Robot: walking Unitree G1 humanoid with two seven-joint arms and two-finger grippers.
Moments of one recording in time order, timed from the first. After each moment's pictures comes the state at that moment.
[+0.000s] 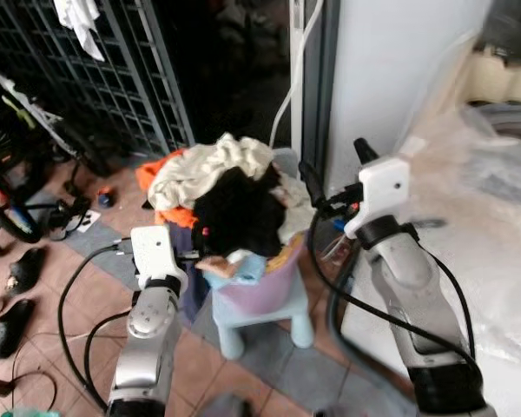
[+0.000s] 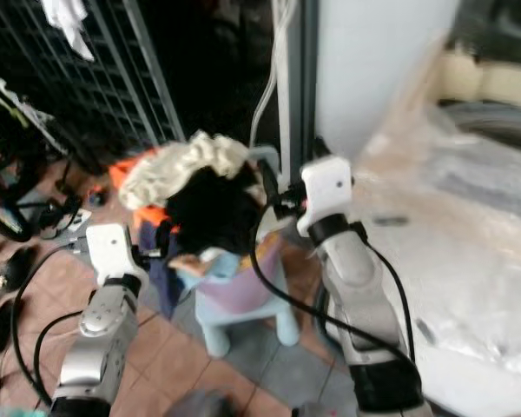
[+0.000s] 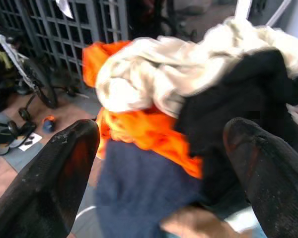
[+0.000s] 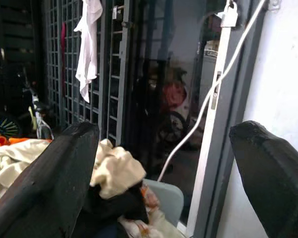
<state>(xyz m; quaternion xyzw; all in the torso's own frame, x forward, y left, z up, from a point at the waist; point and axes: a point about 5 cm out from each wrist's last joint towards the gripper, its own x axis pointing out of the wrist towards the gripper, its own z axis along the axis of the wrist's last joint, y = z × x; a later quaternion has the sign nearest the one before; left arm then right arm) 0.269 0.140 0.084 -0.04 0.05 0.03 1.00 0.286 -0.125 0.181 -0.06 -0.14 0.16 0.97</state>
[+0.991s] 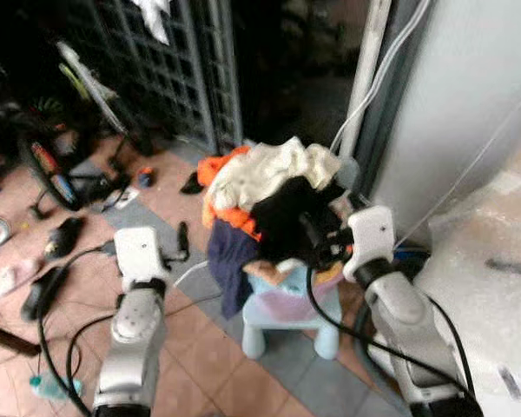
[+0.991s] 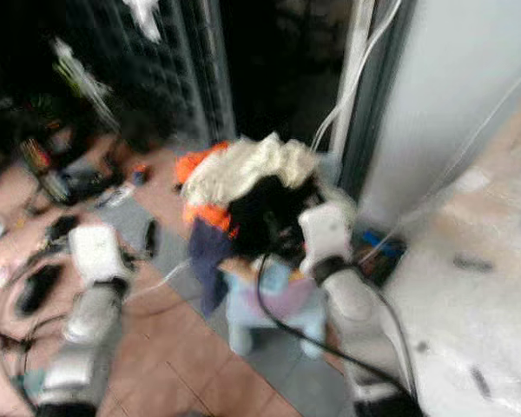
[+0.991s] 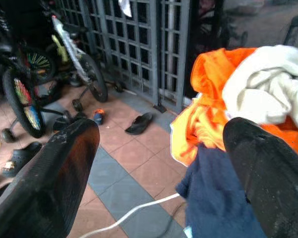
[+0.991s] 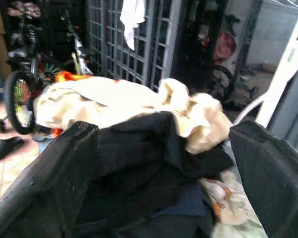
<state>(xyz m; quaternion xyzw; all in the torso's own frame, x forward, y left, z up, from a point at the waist) 0.260 0.158 0.078 -0.03 0.05 0.05 1.00 0.265 -0.136 0.122 -0.09 -0.03 0.17 0.98</state>
